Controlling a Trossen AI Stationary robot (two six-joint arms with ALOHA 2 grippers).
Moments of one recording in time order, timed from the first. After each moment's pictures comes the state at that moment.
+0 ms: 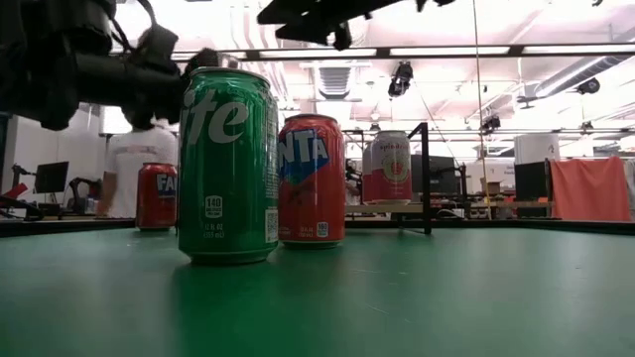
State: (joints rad) left arm -0.11 1.50 0.22 1.57 -1.00 0.13; right arm -0.02 1.71 1.31 0.33 0.33 -0.08
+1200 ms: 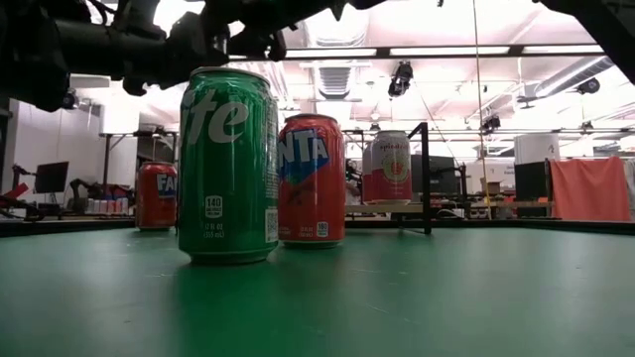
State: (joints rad) left arm -0.14 1.30 0.22 1.57 -0.95 0.38; right arm -0.09 2.11 1.92 0.03 0.21 -0.07
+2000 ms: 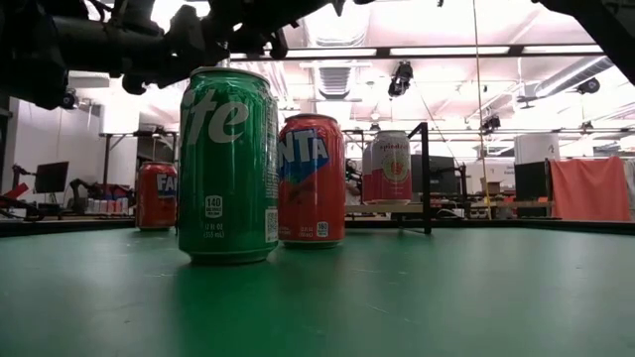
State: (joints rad) left arm -0.14 1.27 0.22 1.56 -0.95 0.36; right arm -0.10 2.11 1.96 -0.04 0.21 -0.07
